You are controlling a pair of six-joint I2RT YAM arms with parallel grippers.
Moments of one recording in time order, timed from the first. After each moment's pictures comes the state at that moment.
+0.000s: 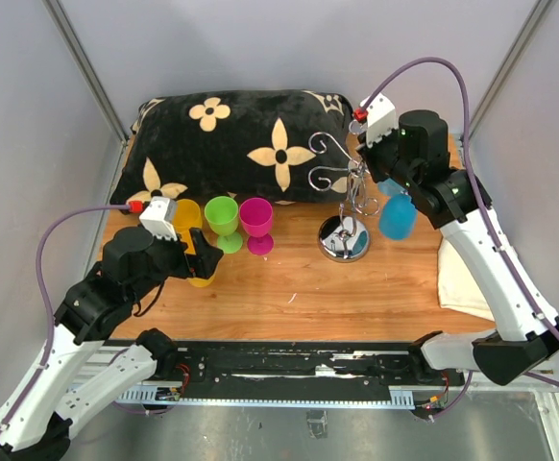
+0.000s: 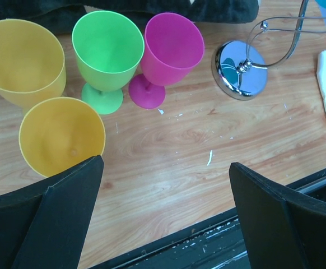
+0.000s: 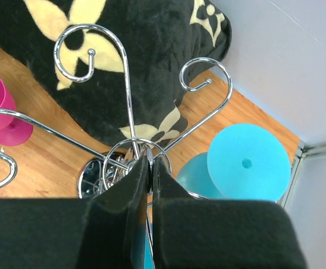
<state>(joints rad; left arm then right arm) -0.60 0.60 0.97 -0.80 -0.15 -0.42 0.49 1.30 1.62 -0.68 0.09 -0.29</state>
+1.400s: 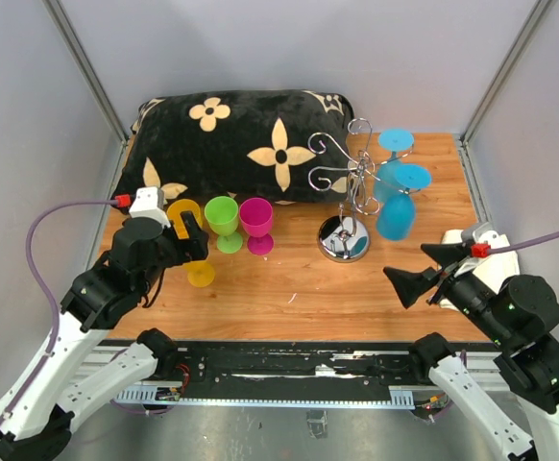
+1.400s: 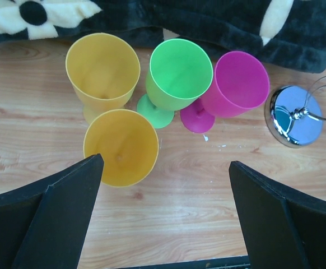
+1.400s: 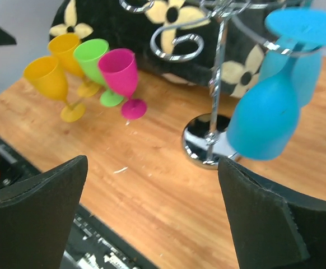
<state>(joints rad) -0.60 0.68 1.01 -0.82 -0.44 -0.50 0.46 0.36 1.04 -0.76 -0.14 0.10</state>
